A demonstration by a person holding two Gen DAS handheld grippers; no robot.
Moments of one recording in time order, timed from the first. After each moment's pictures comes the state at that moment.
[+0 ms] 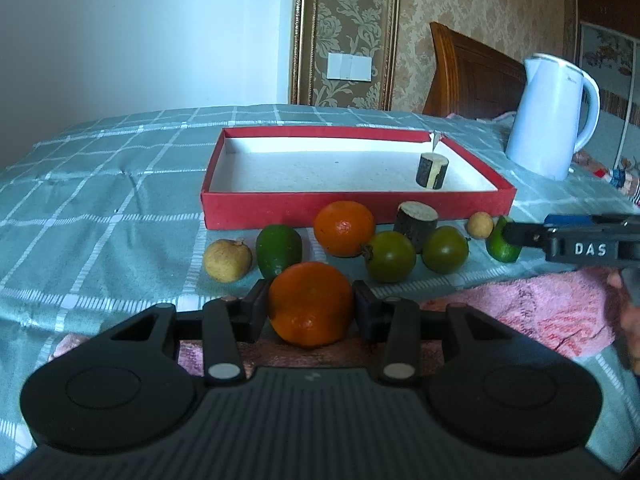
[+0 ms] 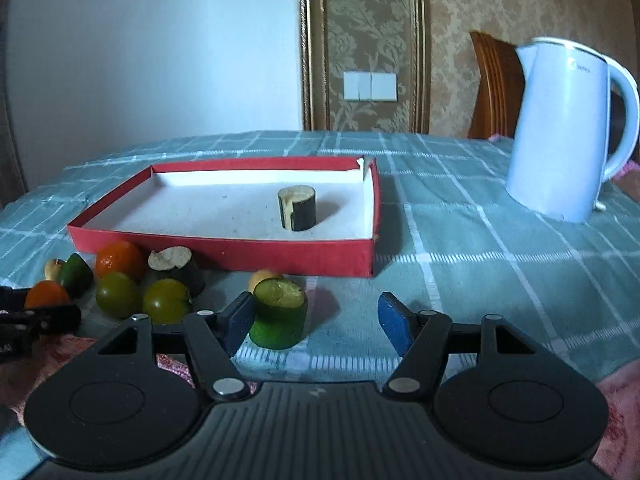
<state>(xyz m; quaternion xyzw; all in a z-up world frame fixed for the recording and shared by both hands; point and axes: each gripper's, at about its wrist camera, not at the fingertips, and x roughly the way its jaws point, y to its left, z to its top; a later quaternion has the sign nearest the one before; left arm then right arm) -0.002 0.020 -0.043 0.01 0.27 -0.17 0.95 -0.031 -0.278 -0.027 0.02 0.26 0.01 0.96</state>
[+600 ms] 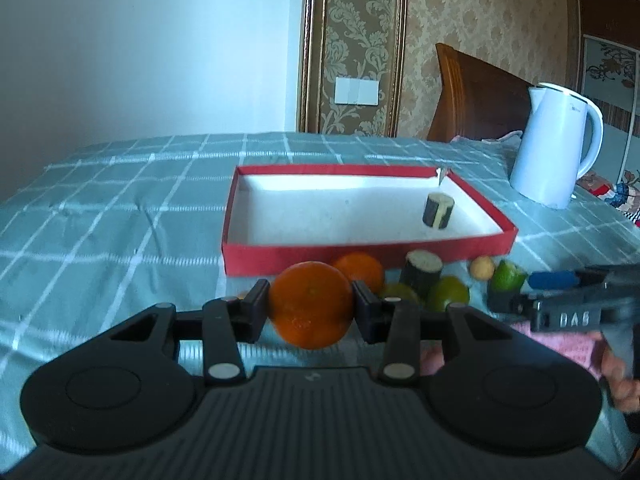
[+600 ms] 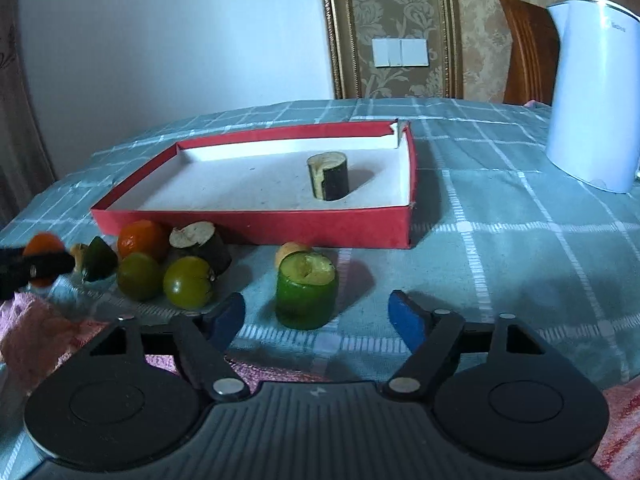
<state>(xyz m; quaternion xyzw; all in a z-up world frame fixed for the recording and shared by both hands) 0.003 0.025 -0.008 0.02 0.24 -0.16 0.96 -0.019 -0.279 -0.036 0.04 0.31 0.07 0.95</state>
